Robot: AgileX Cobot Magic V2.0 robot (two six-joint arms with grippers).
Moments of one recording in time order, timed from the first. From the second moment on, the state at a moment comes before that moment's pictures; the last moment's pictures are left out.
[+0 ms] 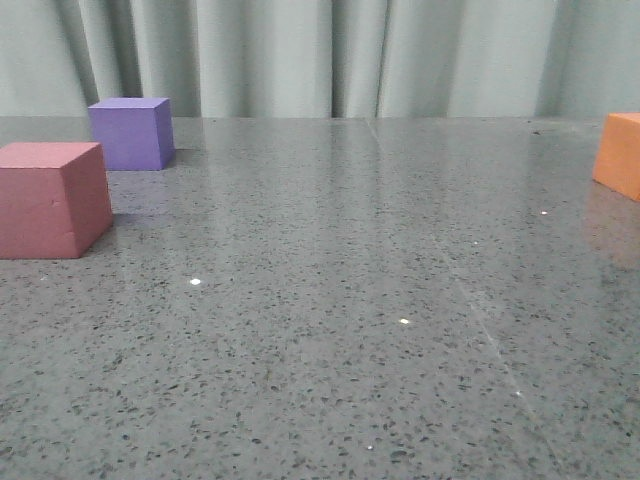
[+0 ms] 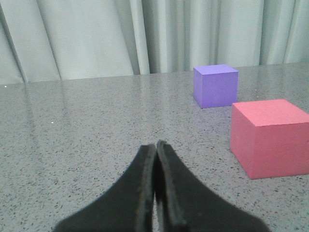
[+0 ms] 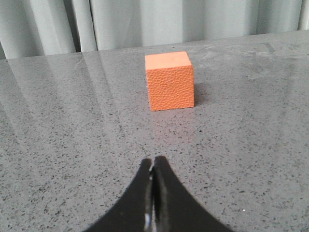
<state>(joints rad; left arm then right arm) -0.06 0.00 -0.01 0.10 0.09 -0.04 0.04 -0.01 0.03 -0.02 0.14 0.16</state>
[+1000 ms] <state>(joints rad) -0.06 0.00 -0.01 0.10 0.09 -0.04 0.04 0.02 -0.11 -0.02 0.20 0.16</state>
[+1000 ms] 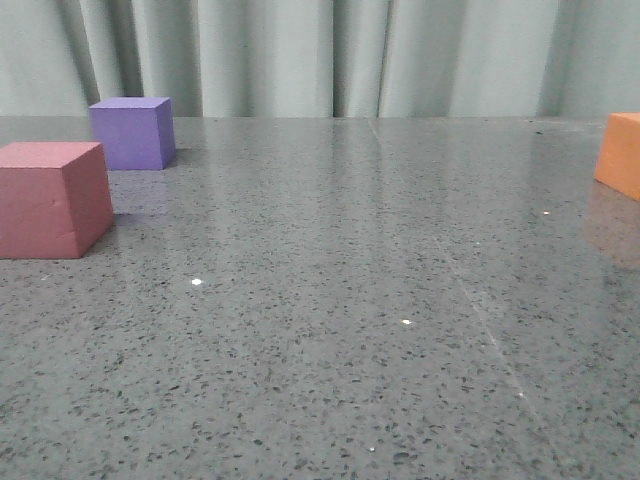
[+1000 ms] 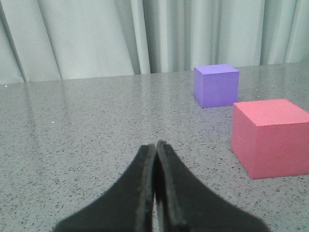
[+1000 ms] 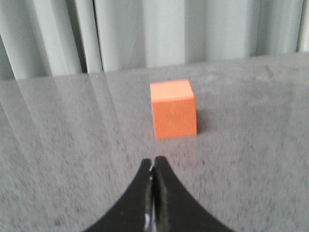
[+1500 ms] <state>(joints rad) -0.06 0.00 -0.01 0.10 0.09 -0.04 0.04 0.69 -0.86 -0.02 0.78 0.16</state>
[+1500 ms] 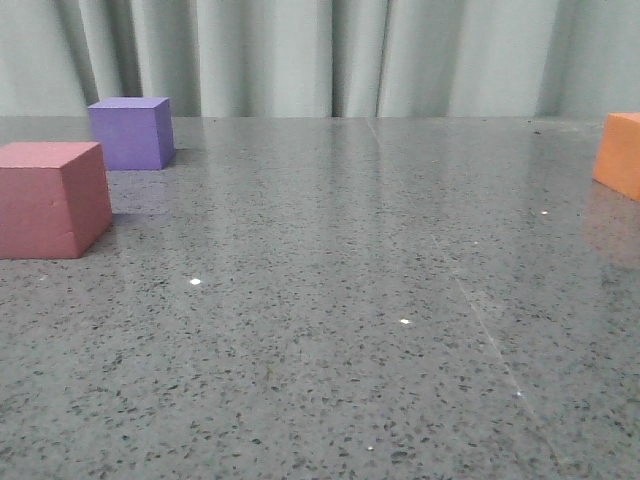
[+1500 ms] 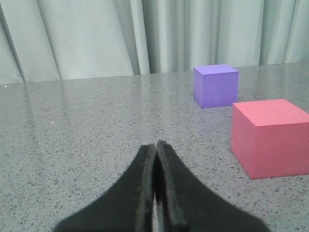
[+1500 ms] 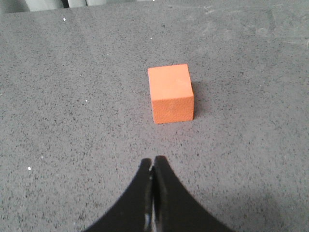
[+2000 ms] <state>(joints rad) -0.06 0.00 -0.01 0.10 0.09 -0.04 0.04 0.94 -0.94 -0.02 0.76 0.16</state>
